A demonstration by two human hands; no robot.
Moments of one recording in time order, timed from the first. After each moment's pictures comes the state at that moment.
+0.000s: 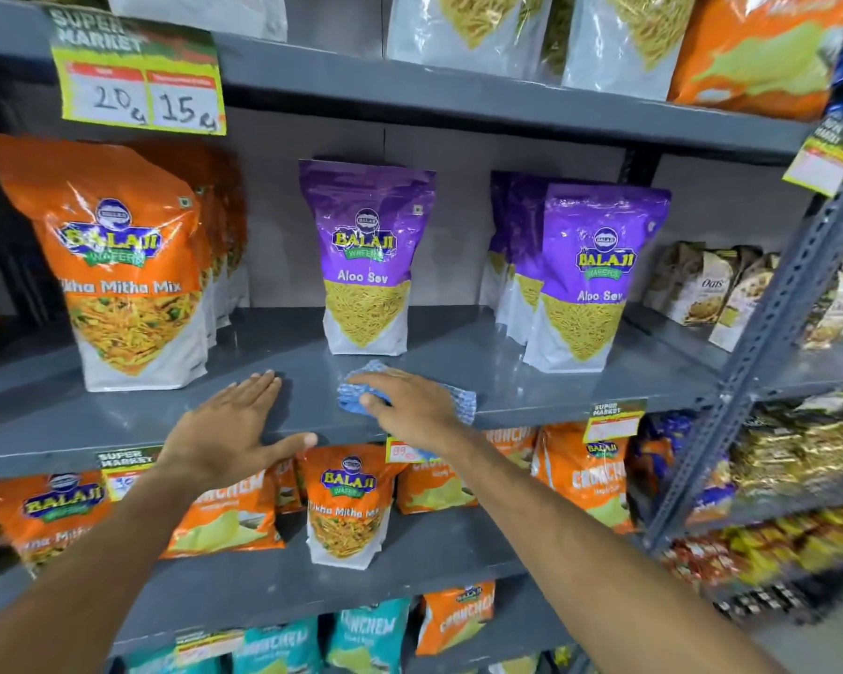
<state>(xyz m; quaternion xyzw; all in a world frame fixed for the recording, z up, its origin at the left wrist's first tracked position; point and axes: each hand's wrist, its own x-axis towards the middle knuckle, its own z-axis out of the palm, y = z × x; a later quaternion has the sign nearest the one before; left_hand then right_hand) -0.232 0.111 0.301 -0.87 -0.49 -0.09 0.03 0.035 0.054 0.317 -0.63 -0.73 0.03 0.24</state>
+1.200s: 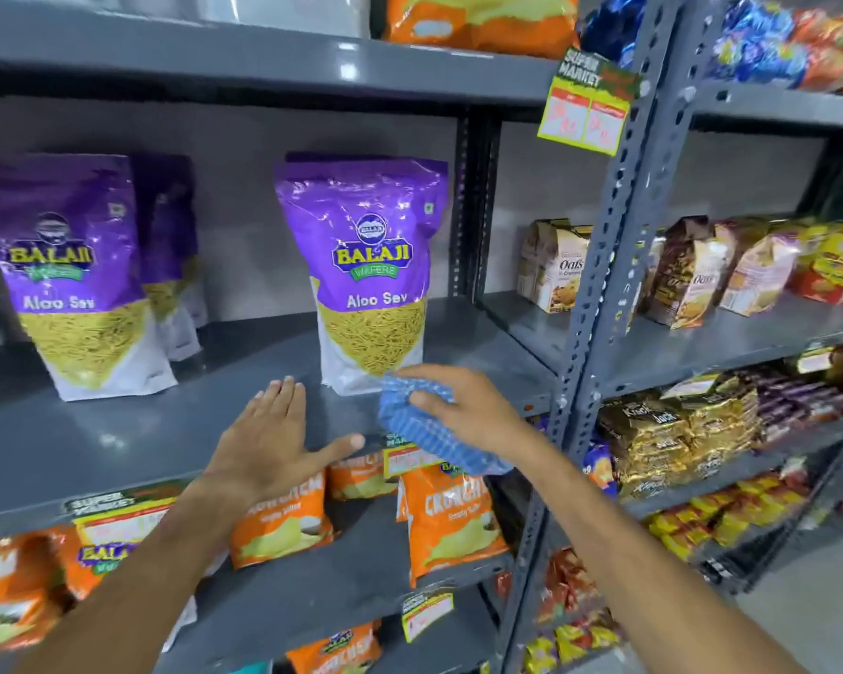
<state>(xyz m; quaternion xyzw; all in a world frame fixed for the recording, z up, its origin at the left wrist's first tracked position) 0.138 0.068 0.293 -0.88 -0.47 -0.10 0.00 0.401 -0.041 0.333 -0.59 -0.70 0.14 0.38</state>
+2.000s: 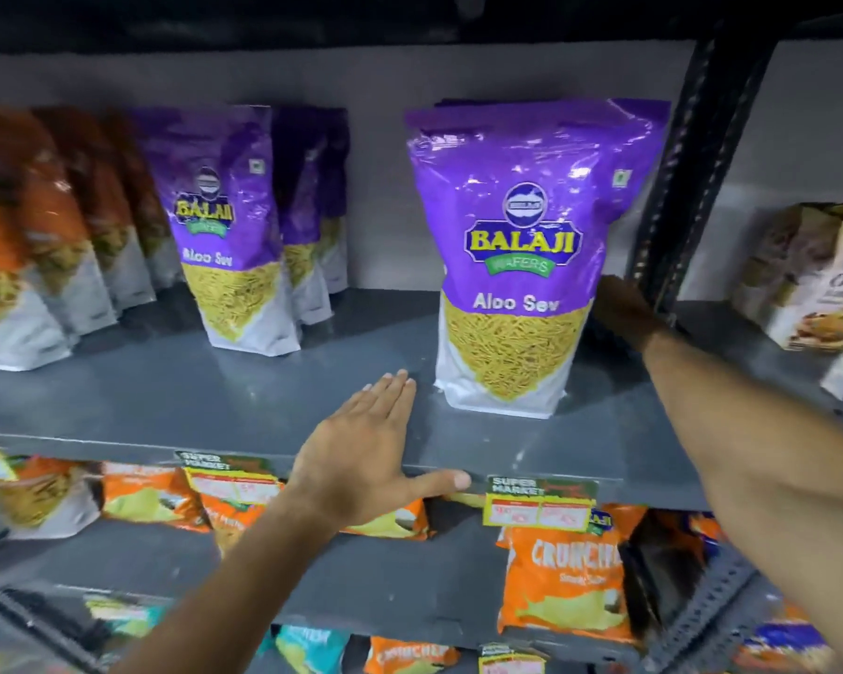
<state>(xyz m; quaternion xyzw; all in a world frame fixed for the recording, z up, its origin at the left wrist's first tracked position) 0.147 0.056 0.293 -0.85 -0.51 -0.12 0.04 0.526 0.222 0.345 -0.73 -0.61 0.11 0.28</state>
